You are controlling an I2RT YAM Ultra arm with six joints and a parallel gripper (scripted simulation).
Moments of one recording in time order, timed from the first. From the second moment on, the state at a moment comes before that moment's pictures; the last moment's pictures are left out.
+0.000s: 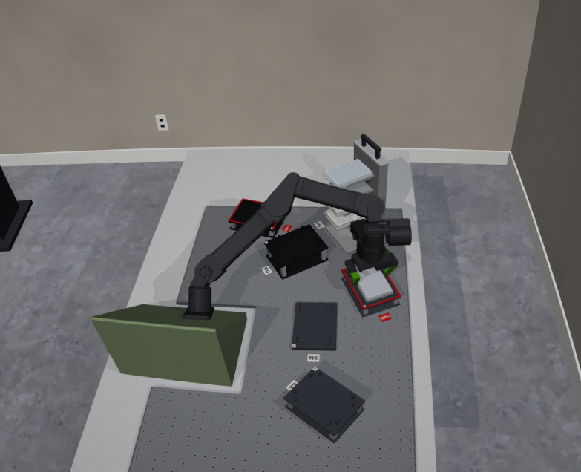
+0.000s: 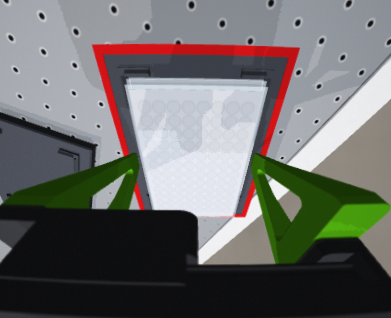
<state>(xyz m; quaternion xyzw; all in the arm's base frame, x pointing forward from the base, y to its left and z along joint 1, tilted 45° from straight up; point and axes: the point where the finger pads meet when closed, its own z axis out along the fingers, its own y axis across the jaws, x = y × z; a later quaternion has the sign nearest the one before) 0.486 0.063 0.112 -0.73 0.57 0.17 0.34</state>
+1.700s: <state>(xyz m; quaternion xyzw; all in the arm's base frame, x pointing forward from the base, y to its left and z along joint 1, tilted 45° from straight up) 0.479 0.020 0.156 -0.73 0.57 0.16 0.34</state>
